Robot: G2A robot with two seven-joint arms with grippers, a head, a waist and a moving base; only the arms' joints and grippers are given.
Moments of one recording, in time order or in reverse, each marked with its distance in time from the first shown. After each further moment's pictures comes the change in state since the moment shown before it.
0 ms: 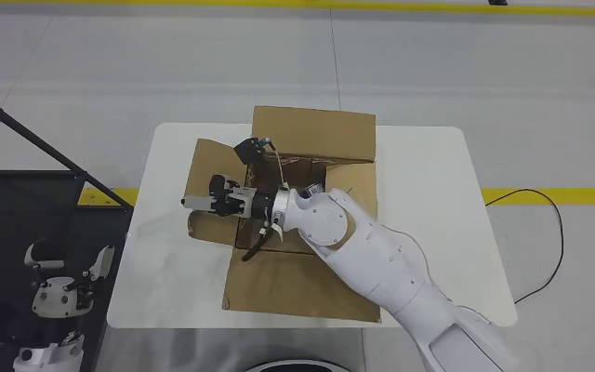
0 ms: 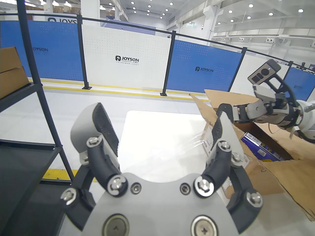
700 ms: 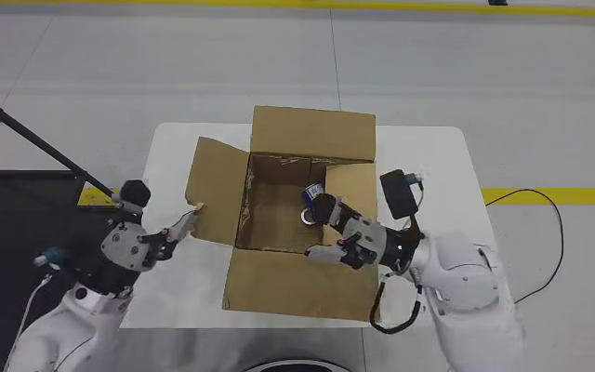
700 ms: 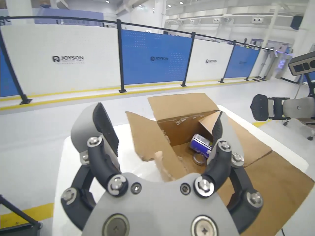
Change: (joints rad) left arm -0.341 0.024 0.195 -0.221 -0.012 -0.080 -0.594; right arm -0.644 0.216 0.714 -0.790 -0.065 -0.165 0.421
